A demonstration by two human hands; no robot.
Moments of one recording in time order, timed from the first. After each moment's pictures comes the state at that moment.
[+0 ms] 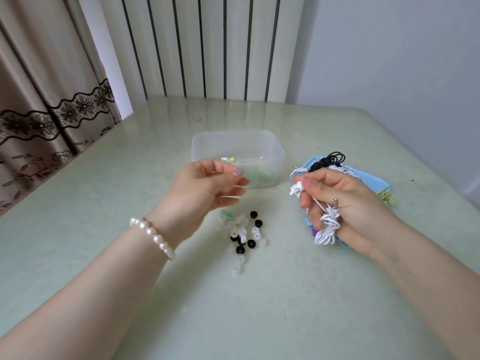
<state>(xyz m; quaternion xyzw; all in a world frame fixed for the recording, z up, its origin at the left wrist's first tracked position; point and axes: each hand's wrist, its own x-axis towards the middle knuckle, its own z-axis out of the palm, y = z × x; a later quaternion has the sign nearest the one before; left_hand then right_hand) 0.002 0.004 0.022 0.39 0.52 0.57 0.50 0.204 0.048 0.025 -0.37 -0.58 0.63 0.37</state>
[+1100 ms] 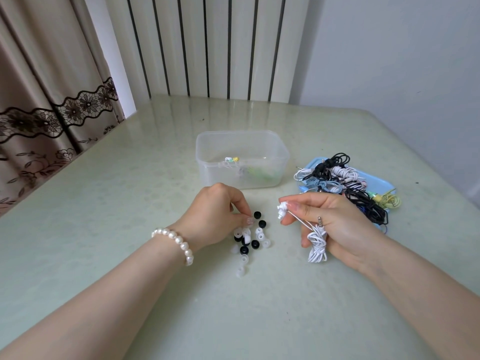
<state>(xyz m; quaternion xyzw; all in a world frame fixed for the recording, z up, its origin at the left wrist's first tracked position) 0.005 0.008 -0.007 0.64 0.69 0.27 0.19 0.191 0.041 0.007 -0.42 -0.57 0.63 0.33</state>
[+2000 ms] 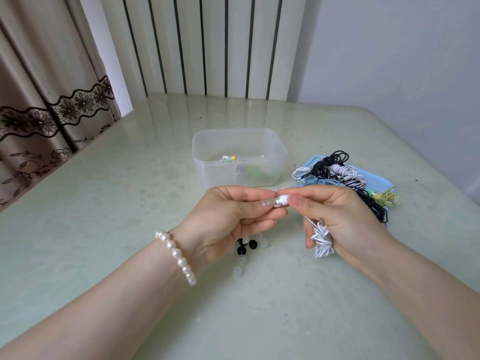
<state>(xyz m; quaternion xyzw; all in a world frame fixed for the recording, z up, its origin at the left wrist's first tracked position) 0.032 -0.009 0.013 0.32 0.45 0.53 0.64 0.192 0.032 0.018 -0.35 -0.63 0.59 0.37</state>
